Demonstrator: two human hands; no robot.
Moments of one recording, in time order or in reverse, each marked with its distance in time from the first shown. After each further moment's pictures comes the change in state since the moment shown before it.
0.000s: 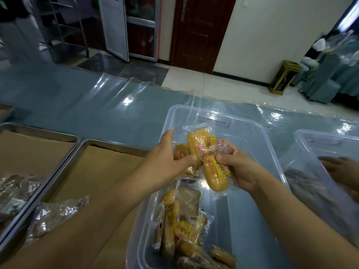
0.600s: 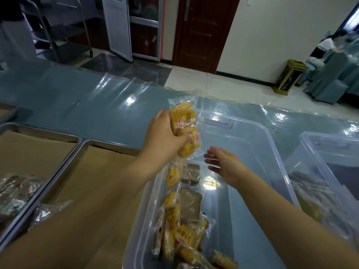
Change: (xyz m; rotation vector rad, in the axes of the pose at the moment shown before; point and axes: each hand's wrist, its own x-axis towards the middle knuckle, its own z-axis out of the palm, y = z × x) left_hand 0.056 0.007 -0.005 0.050 0.408 0.211; right_hand 0.053 0.034 -0.032 -0.199 0.473 0.152
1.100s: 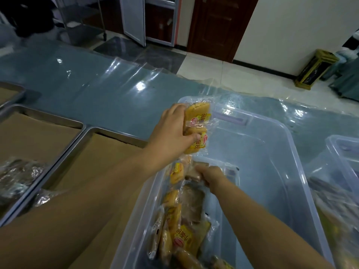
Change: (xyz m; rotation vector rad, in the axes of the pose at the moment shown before) left_hand 0.018 -0.027 0.021 0.216 -0.069 0.087; right_hand 0.074 0.082 0.029 -0.215 0.172 0.295
